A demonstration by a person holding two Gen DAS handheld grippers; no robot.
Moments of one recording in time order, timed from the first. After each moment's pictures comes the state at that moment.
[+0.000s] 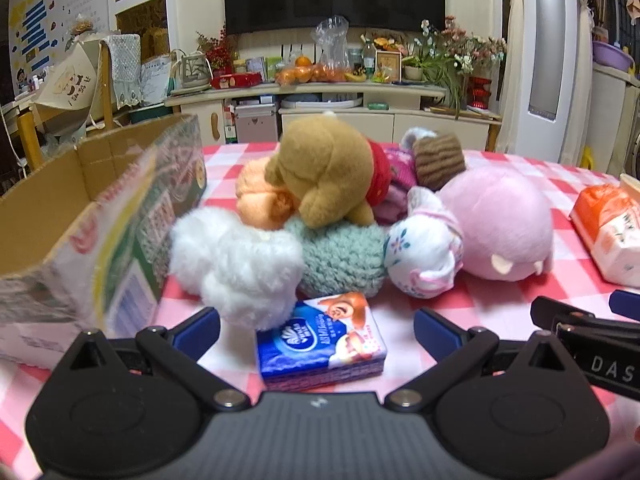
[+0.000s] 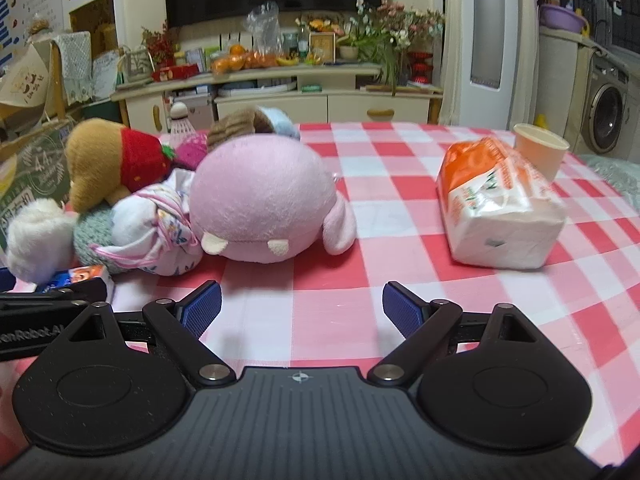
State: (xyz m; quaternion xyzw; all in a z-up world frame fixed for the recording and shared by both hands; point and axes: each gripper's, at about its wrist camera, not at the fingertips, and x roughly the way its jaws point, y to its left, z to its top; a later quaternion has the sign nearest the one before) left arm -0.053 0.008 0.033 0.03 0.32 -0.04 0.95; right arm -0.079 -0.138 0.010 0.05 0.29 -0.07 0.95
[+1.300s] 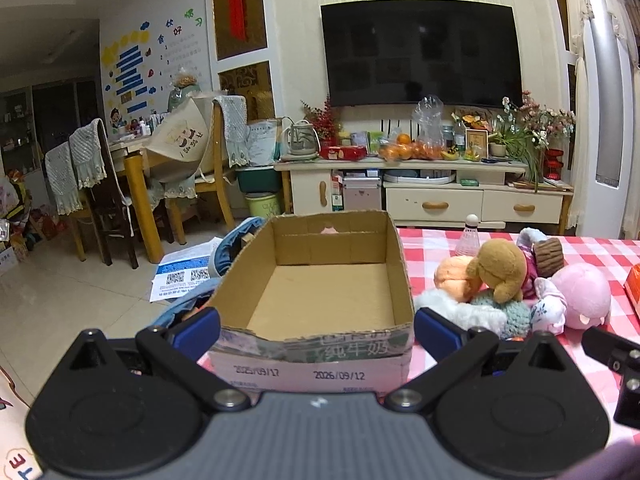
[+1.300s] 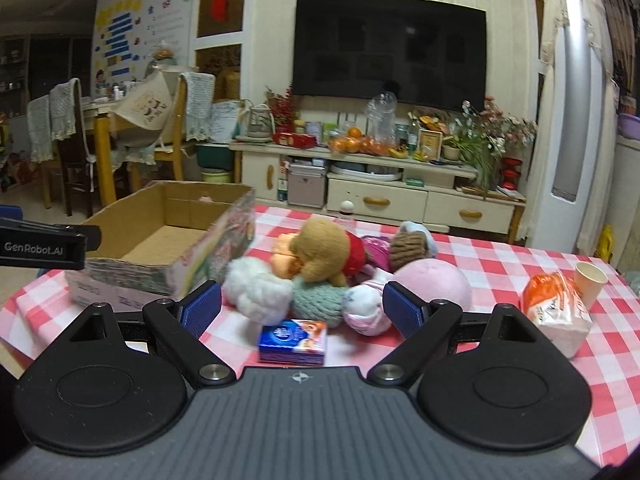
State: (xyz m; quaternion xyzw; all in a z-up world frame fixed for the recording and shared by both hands) left arm -0.149 0.152 0.127 0.03 0.21 0.08 0.97; right arm -0.147 -0.048 0.070 -0.03 0.17 0.07 0.98
